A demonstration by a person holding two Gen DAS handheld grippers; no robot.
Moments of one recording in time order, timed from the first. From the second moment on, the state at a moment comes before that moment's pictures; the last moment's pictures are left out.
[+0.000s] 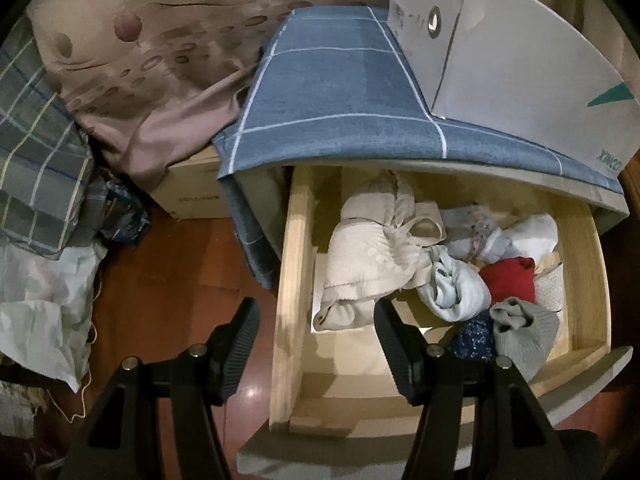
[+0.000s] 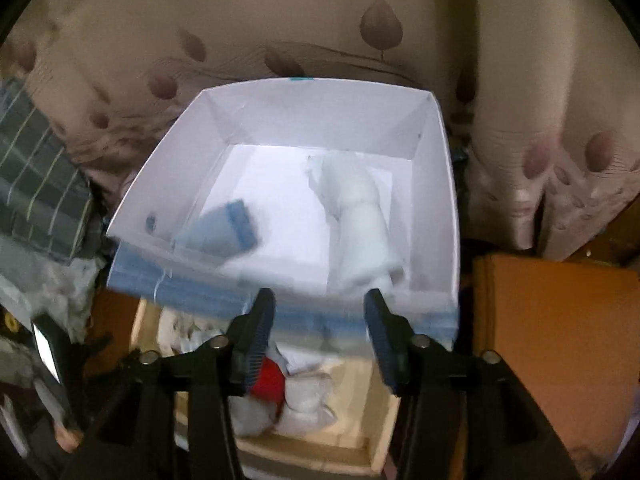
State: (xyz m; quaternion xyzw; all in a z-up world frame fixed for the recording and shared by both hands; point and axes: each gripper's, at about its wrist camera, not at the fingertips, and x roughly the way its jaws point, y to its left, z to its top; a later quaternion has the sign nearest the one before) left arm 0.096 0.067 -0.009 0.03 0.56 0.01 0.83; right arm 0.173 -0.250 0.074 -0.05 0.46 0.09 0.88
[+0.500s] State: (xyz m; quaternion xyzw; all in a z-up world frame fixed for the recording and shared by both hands) left arm 0.087 0.075 -0.006 0.04 0.56 0.02 0.83; right arm 0.138 -0.241 -0.072 -0.07 0.58 0.09 0.80
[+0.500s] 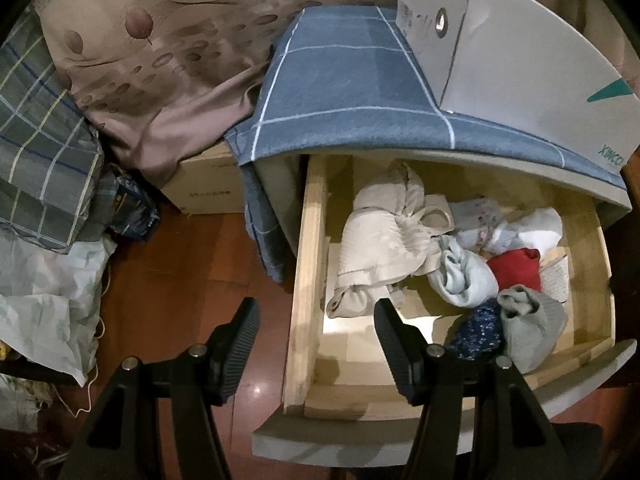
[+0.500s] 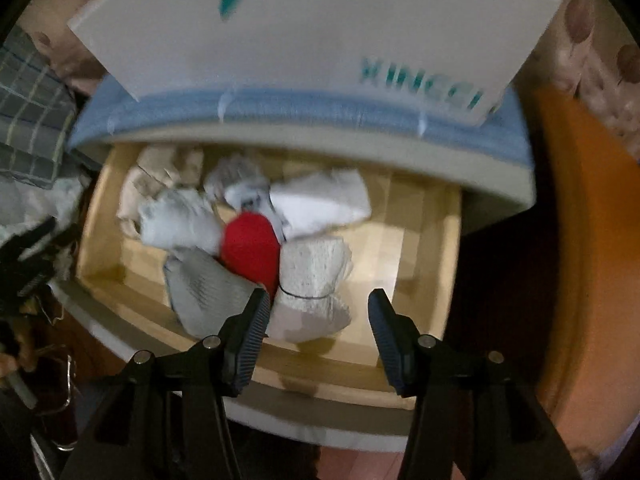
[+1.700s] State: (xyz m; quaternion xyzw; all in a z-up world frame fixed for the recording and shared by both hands) left arm 0.140 0.051 -0.033 0.01 0.57 -0.04 0.82; right arm 0.149 -0.263 -0.186 -0.08 0.64 0.04 0.76
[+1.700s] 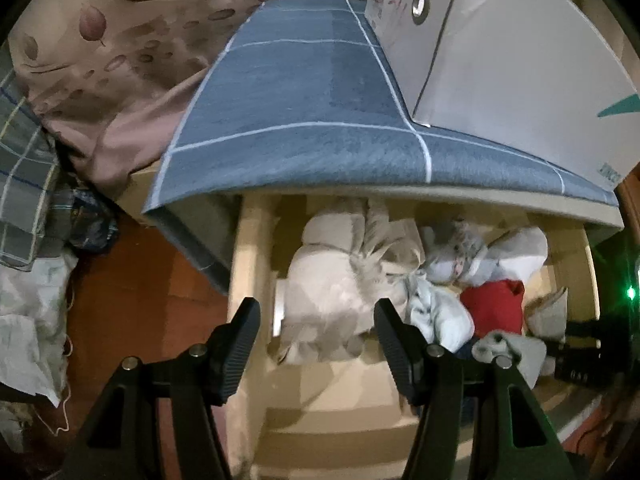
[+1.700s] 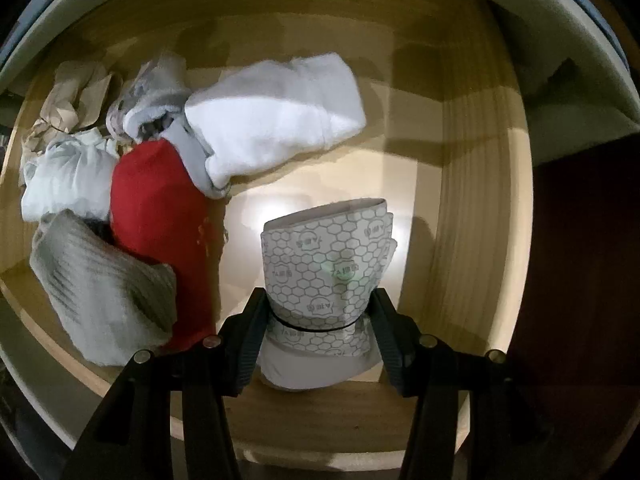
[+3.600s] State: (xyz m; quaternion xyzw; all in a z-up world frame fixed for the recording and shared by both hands) left arm 0.134 0.009 -0.109 0.04 0.69 0.00 0.72; right arm 0.169 -0.248 -0.197 -0.10 0.67 0.03 0.74
